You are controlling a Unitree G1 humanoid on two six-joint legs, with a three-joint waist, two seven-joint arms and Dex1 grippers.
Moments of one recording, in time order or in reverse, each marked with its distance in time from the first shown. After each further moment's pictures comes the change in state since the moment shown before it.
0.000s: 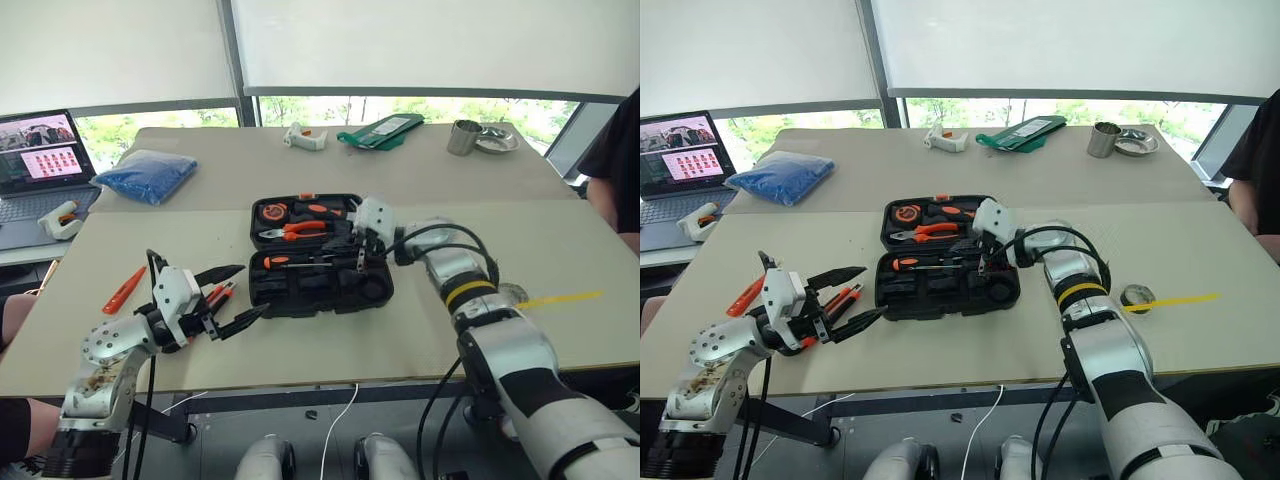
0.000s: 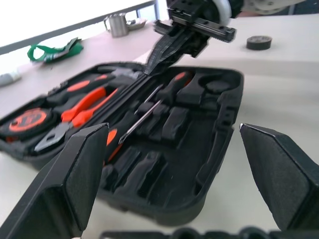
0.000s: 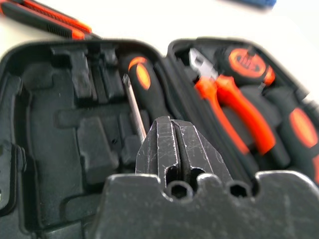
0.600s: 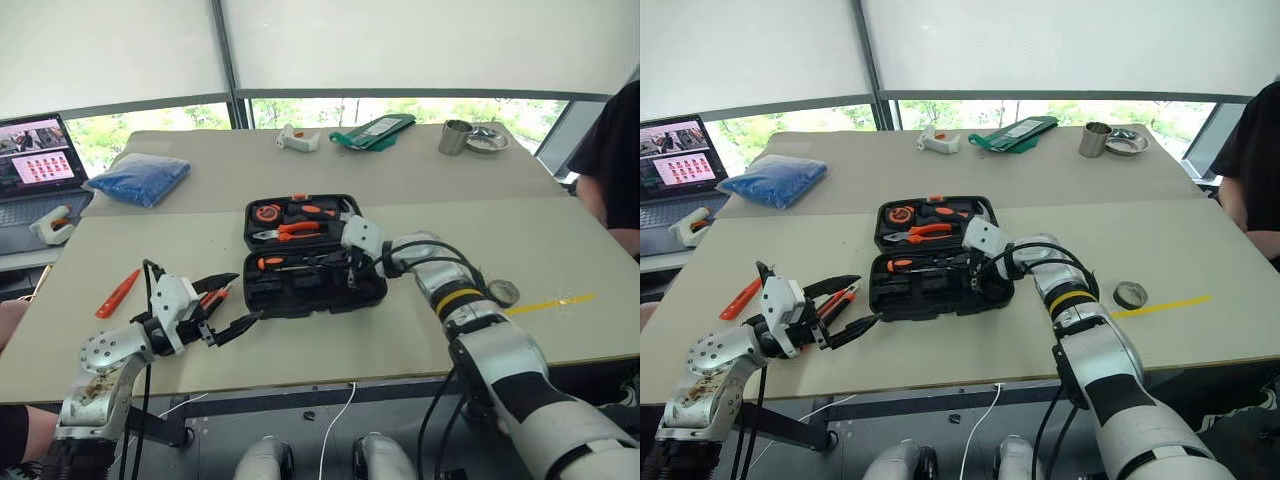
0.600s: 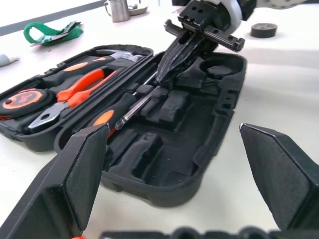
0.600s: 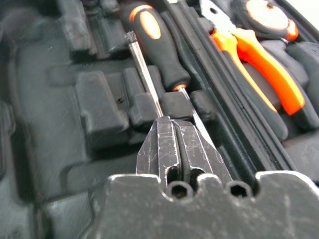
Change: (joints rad) left arm 0.037 0.001 0.008 0.000 0.025 -0.003 0.042; right arm 0.011 0.055 0.047 0.051 -0.097 0.031 -0.102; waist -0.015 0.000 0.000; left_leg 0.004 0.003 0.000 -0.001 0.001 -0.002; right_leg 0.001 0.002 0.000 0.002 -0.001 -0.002
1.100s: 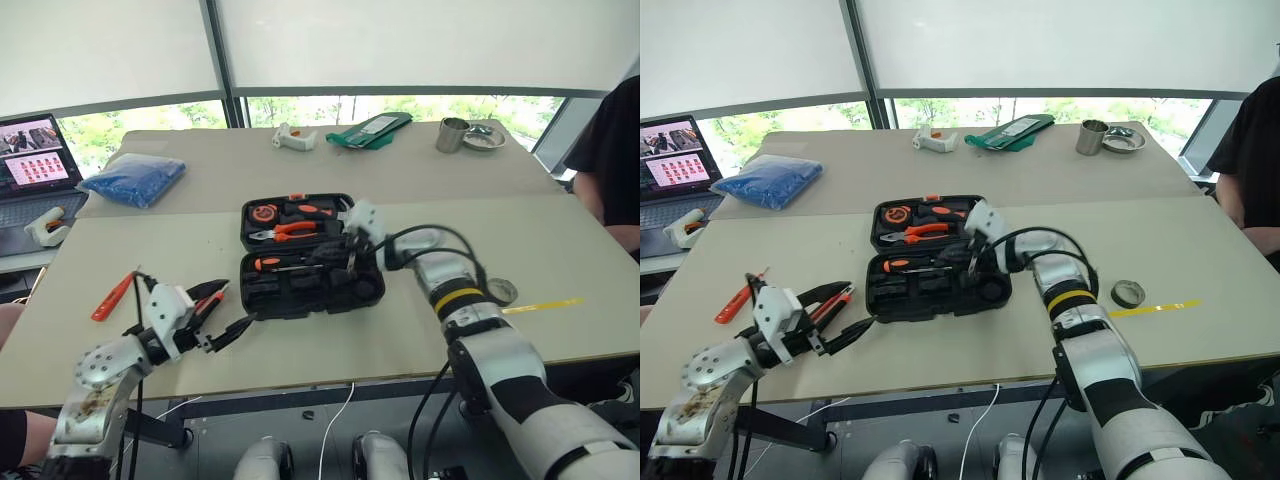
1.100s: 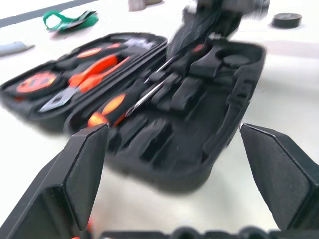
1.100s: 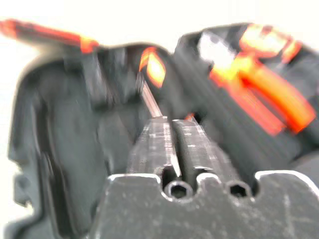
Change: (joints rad) left arm 0.146 -0.011 0.084 -0.050 0.009 0.002 0.106; right arm 0.090 -0.042 -0.149 -0.347 0.229 0.227 0.163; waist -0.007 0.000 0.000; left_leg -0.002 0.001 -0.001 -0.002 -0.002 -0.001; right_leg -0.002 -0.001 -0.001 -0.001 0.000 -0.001
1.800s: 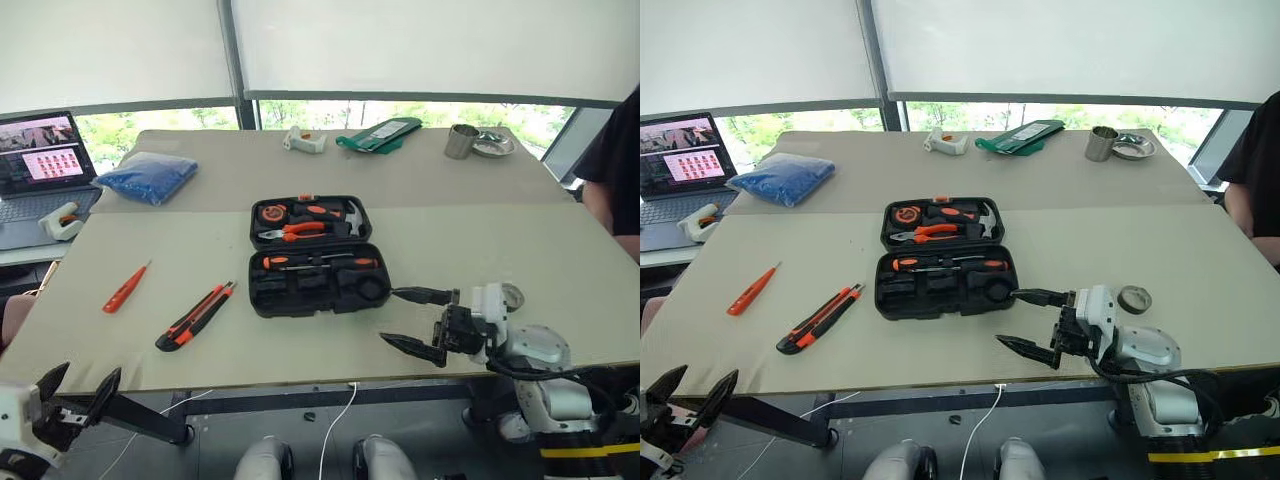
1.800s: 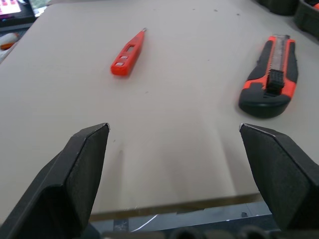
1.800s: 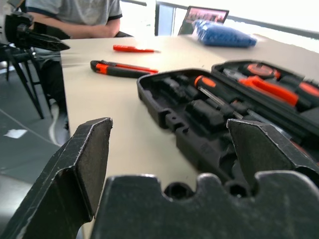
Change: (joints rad) left arm 0.494 -0.174 0.461 -0.075 -0.150 0.069 0.216; right arm 0.876 -0.218 -0.150 -0.895 0.346 0.016 0.011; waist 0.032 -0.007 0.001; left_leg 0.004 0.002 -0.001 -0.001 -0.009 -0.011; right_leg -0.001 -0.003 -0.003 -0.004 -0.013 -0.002
